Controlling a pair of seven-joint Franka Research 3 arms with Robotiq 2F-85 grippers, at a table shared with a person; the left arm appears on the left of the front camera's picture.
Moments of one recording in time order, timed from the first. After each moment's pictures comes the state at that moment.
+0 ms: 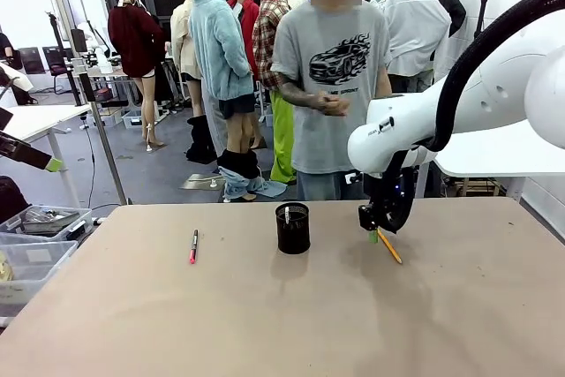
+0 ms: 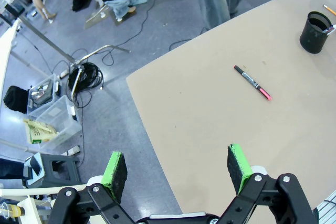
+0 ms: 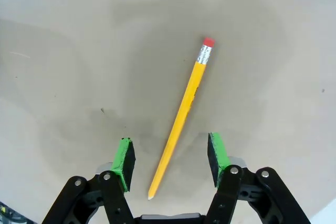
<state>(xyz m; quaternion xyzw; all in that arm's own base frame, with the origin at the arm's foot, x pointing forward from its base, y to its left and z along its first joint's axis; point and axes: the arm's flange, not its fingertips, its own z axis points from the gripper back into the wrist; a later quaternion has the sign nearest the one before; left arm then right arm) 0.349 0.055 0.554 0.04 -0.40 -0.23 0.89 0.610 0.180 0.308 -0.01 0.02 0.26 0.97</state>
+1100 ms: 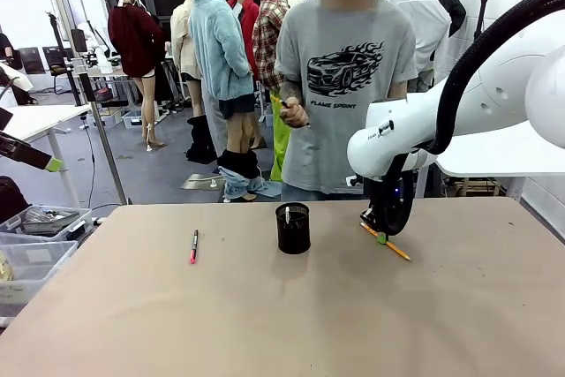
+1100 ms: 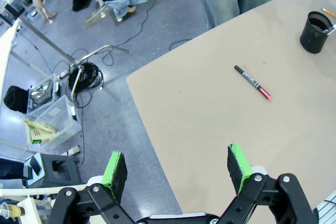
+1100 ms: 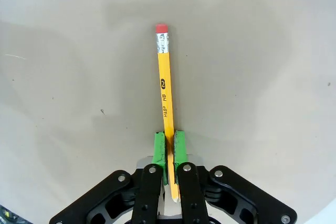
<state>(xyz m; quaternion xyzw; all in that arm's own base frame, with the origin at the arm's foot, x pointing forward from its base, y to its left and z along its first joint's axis) 0.349 0.055 0.554 0.04 -0.40 -0.23 0.89 0.606 0.180 0.304 -0.01 0.02 0.25 0.97</state>
